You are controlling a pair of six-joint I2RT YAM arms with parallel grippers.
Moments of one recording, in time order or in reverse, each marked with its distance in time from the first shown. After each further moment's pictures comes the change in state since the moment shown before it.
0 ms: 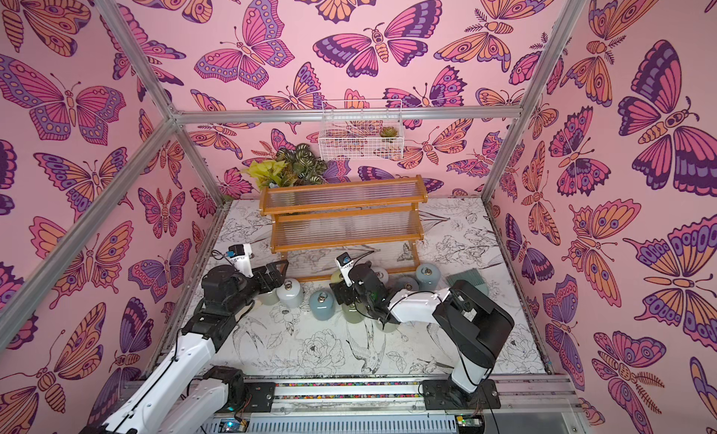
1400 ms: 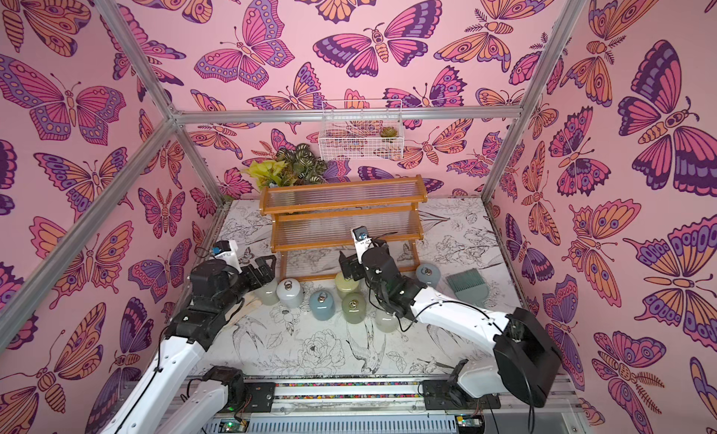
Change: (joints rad) left arm 0.000 -0.069 0.190 -0.339 -0.194 -0.027; right arm -0.028 -0.348 0.081 -0.198 0.291 -0.038
